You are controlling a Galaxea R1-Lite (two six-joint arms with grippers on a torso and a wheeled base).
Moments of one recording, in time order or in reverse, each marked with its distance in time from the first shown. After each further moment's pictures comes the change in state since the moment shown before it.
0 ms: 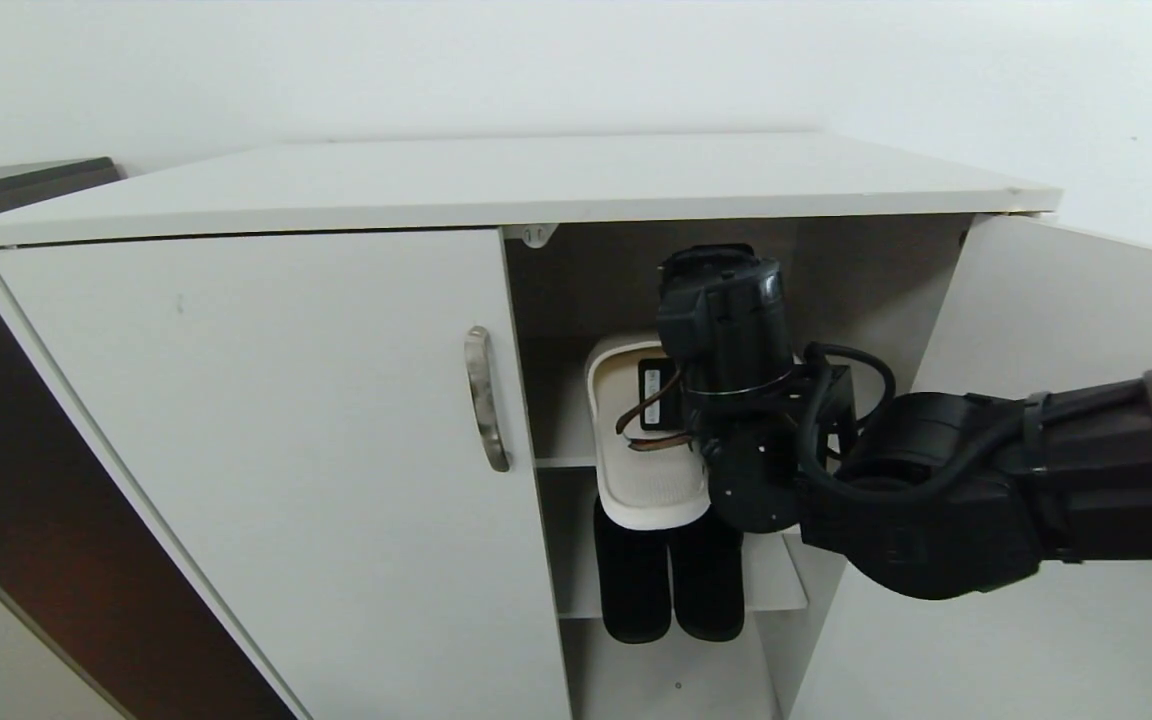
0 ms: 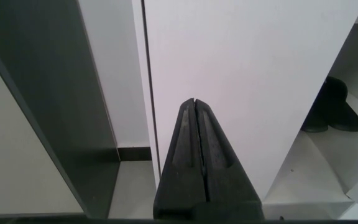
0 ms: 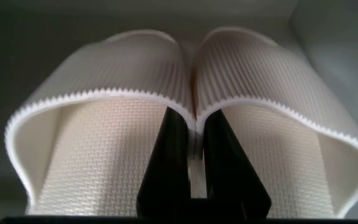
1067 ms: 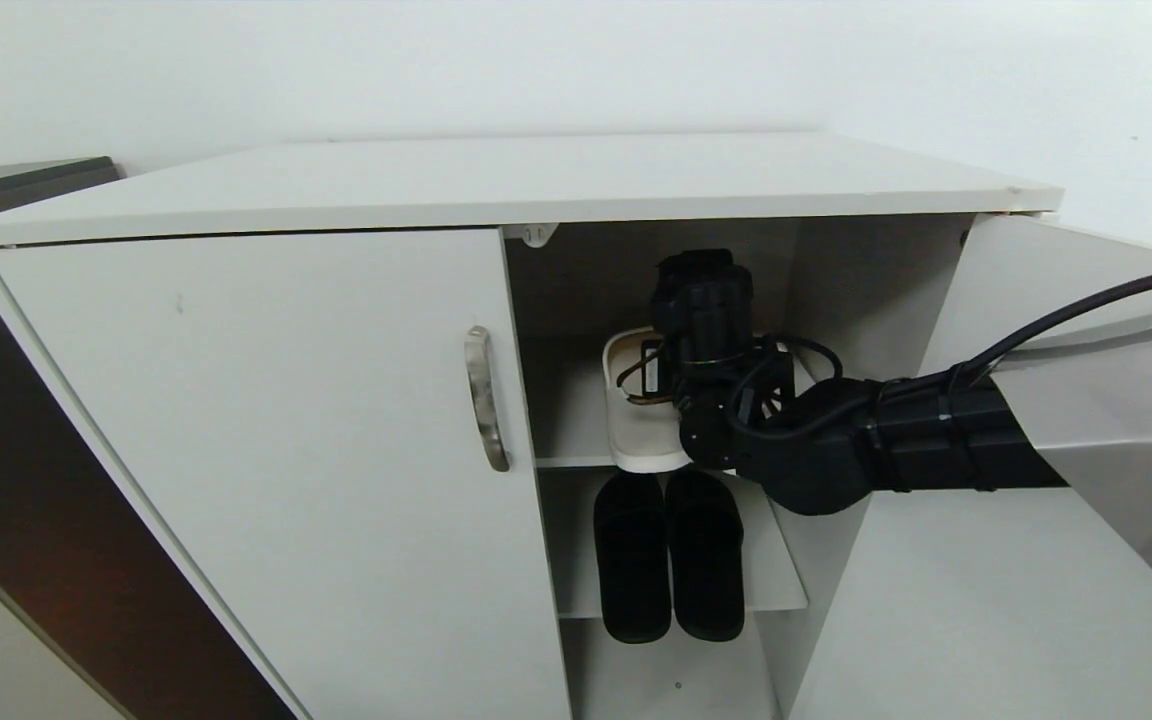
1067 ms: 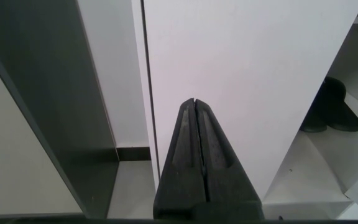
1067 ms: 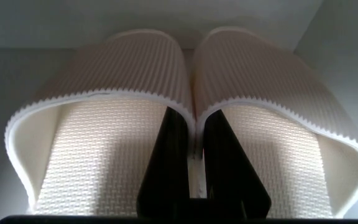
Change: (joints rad) left arm 0.000 0.000 0.000 0.000 0.000 -0.003; right arm -0.127 0.203 -0.211 -0.053 0.047 -0.064
